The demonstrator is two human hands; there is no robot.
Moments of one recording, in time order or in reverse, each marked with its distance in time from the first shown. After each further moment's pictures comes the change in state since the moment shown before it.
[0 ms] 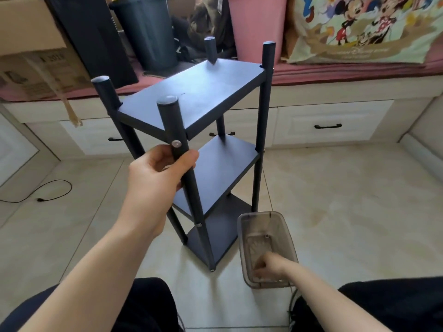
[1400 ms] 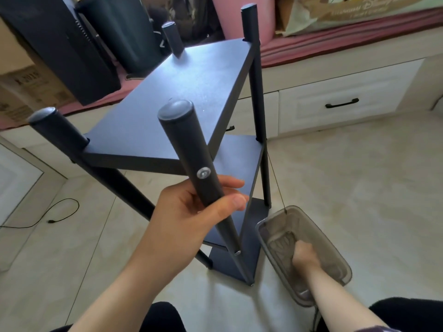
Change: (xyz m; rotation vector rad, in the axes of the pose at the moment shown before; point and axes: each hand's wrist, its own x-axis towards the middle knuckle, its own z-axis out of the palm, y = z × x) left_hand 0.002 -0.011 0.066 0.171 -0.466 0.039; right_hand 0.092 0.068 -0.004 0.199 0.424 0.423
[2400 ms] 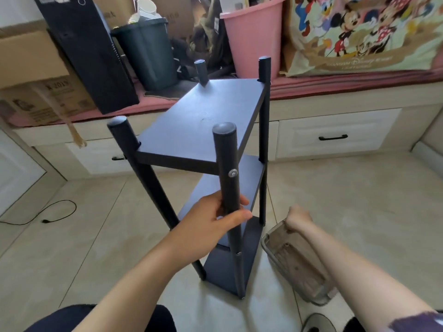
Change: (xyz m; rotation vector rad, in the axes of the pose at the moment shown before) left_hand 0.002 -0.025 -0.014 0.248 -0.162 -0.081; right_hand -0.028 -0.078 -0.155 0.014 0.036 -0.140
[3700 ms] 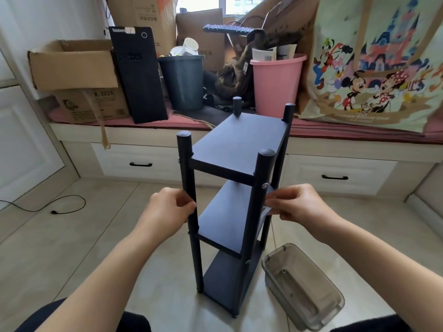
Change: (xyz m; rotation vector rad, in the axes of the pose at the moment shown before) left_hand -0.040 -0.020 -0.088 0.300 0.505 -0.223; right_hand -0.196 -0.083 -0.117 0.710 -0.049 -0.567
